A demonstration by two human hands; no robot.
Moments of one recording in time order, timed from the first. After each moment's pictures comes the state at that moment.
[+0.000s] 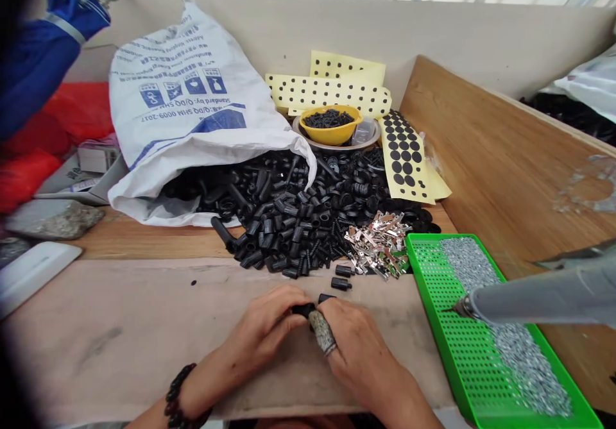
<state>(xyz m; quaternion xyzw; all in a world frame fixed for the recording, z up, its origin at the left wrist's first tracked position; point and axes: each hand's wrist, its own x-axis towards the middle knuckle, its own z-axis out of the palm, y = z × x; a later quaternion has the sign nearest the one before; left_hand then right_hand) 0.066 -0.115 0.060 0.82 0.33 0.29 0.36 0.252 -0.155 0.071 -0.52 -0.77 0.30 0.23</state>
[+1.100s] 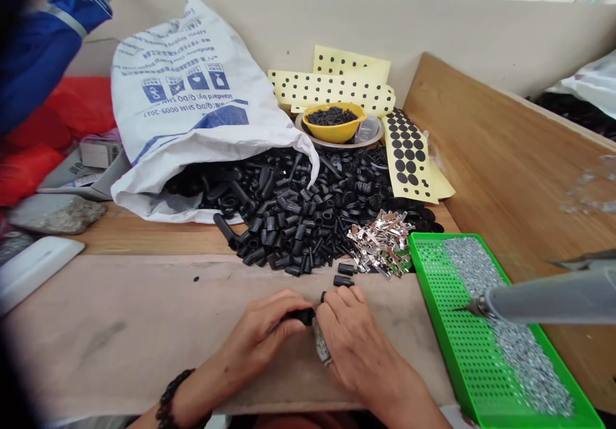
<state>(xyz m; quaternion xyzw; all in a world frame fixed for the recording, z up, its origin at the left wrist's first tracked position) 0.062 -0.124 0.068 0.78 0.34 0.29 0.44 0.250 -0.157 0.074 -0.46 -0.87 0.12 0.13</state>
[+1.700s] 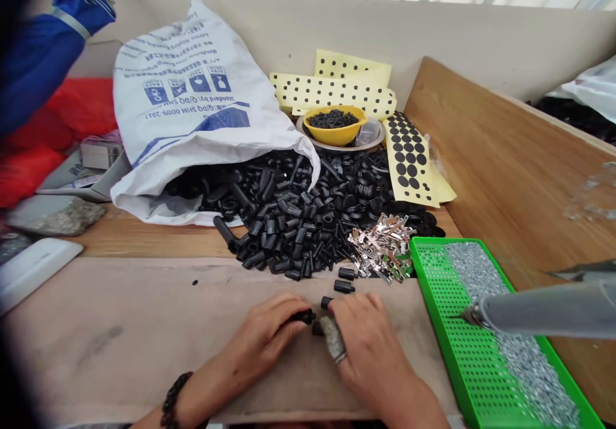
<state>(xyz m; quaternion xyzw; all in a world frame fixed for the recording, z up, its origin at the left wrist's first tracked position) 0.061 -0.122 0.055 0.82 0.37 0.24 0.36 0.262 -0.157 0.066 -0.51 -0.82 0.12 0.20</state>
